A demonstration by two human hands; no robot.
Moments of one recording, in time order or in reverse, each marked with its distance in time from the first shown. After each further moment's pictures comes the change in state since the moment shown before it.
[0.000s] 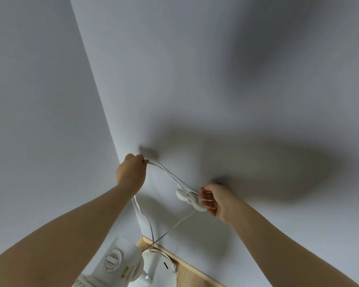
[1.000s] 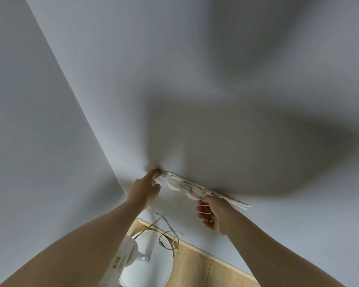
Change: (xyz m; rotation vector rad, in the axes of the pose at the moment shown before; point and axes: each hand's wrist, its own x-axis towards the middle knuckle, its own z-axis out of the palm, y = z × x) left_hand -0.037 0.004 0.086 -0.266 -0.492 -0.051; right_hand 0.044 0.060 -0.017 0.018 0.035 0.221
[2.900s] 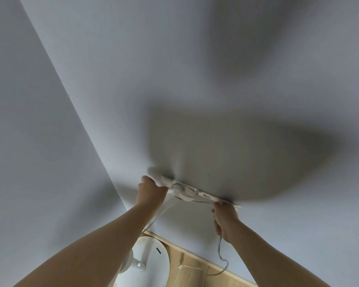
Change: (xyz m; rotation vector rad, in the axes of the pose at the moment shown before) left_hand -0.021 0.048 0.009 -0.353 0.072 -0.267; right_hand 0.006 0.008 -0.027 -0.112 0.228 -0.139
